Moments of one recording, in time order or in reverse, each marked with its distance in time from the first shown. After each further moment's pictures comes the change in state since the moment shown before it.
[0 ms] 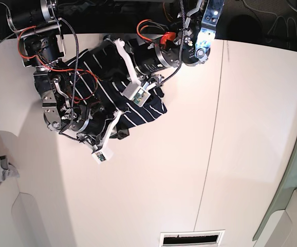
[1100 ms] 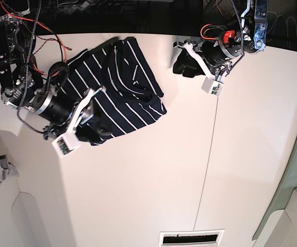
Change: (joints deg) left arm 4.6 -9.9 -19.5 0.3 -6.6 2.3 1.6; right arm -17.6 13.7 4.3 42.3 11.2 -7.2 -5.3
